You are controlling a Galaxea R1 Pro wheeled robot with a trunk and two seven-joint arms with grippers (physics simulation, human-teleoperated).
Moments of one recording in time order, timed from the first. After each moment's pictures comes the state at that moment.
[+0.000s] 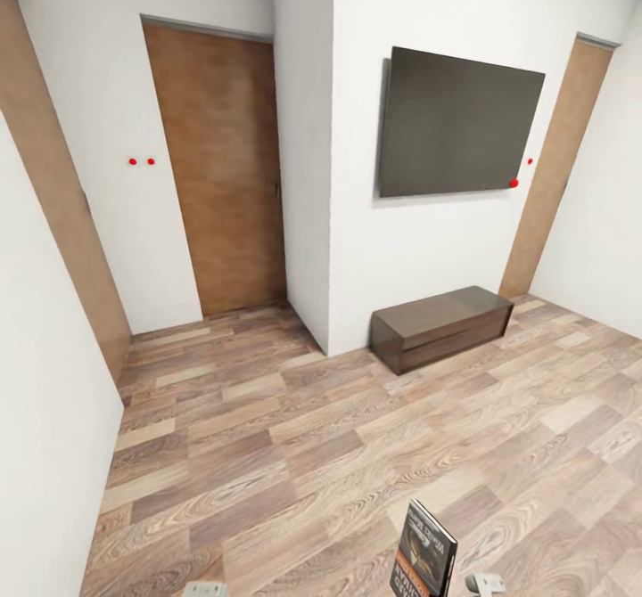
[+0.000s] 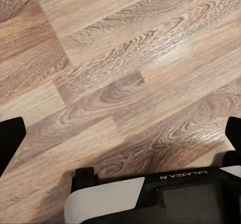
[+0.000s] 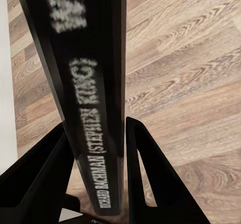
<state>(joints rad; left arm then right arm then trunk) -0.44 0.04 0.21 -0.08 -0.20 0.08 -0.22 -0.45 -0.19 -0.65 0.04 0.42 -0.22 0.68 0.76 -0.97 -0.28</state>
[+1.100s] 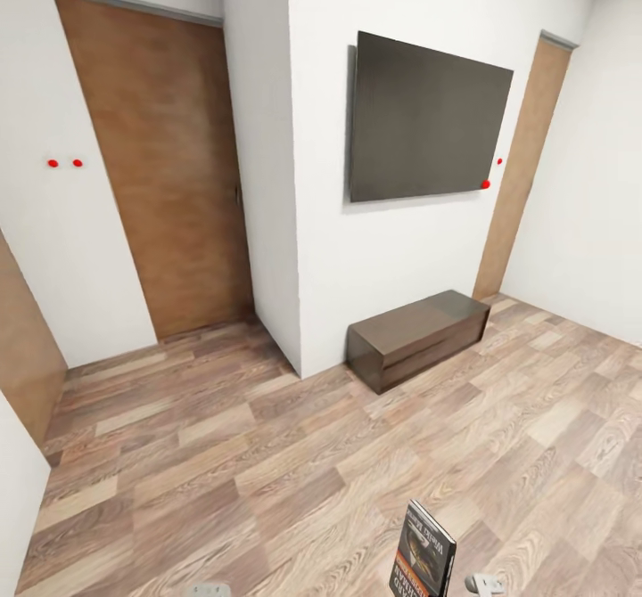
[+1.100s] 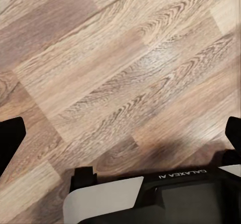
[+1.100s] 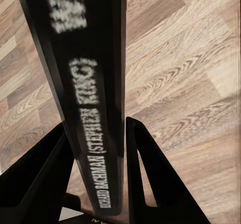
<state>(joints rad) -0.44 0.03 0.21 -0.07 -0.20 0.07 -0.22 -0.45 -0.18 -0.64 0.04 0.42 -0.22 0.69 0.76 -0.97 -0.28</state>
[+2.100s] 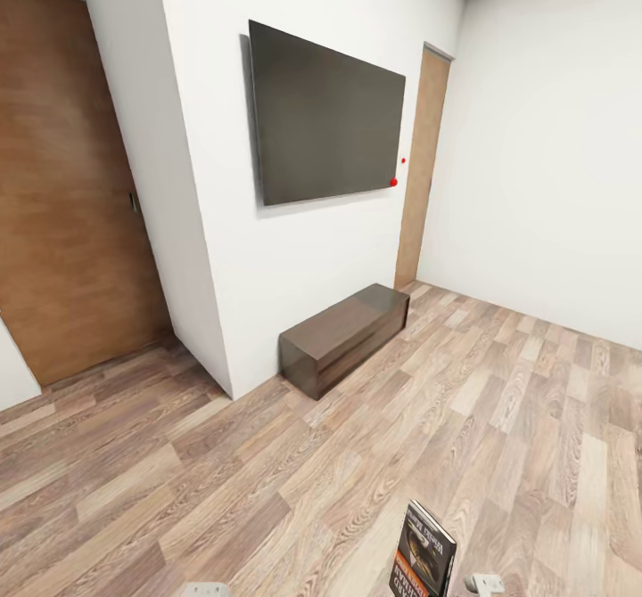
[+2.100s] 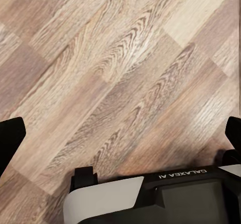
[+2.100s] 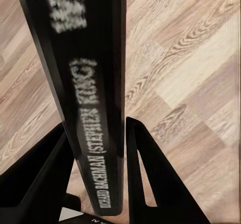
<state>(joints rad) -0.44 0.03 0.21 -0.07 -0.20 0.07 -0.22 -0.45 -0.18 -0.64 0.04 0.42 -0.22 0.69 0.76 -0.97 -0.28</state>
